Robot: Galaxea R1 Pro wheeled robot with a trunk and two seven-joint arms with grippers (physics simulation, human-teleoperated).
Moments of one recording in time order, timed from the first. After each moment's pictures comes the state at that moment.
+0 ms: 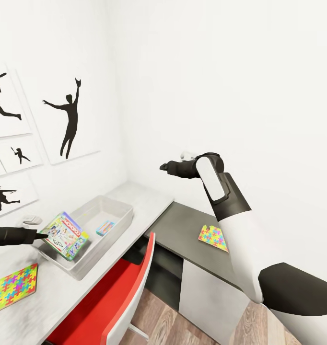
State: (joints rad) left arm -0.97 0.57 0.44 -0.49 -0.64 0.50 -1.25; right arm -1.17 0.17 0.20 -1.06 -0.71 0.98 -0.33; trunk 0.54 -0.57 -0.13
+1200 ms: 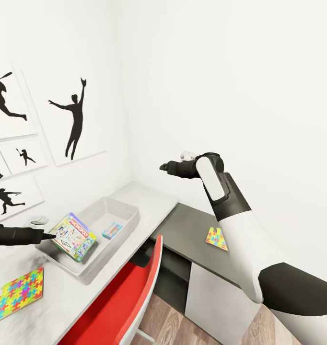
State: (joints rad) left arm -0.97 0.53 0.44 -0.49 -0.64 0.54 -1.29; right arm -1.17 0.17 0.20 -1.06 -0.71 0.98 -0.33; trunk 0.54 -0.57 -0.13
